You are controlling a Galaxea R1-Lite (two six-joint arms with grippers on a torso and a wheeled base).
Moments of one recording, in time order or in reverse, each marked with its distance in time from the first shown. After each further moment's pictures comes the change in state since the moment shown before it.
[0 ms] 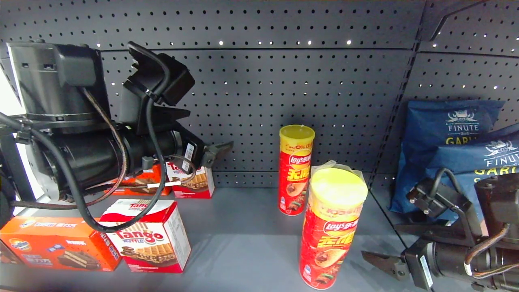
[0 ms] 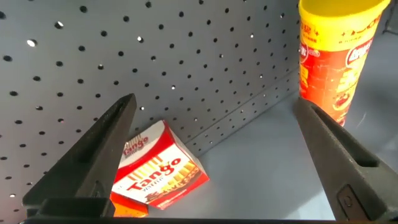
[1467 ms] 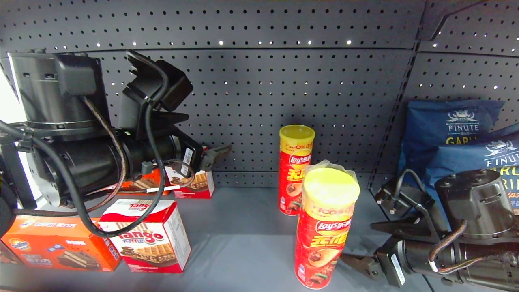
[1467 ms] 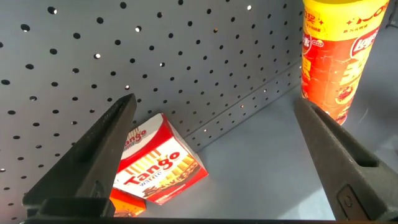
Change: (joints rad) left arm 0.007 -0.005 0.035 -0.029 -0.001 -0.005; right arm 0.076 0.108 -0.062 -0.020 0.000 -0.001
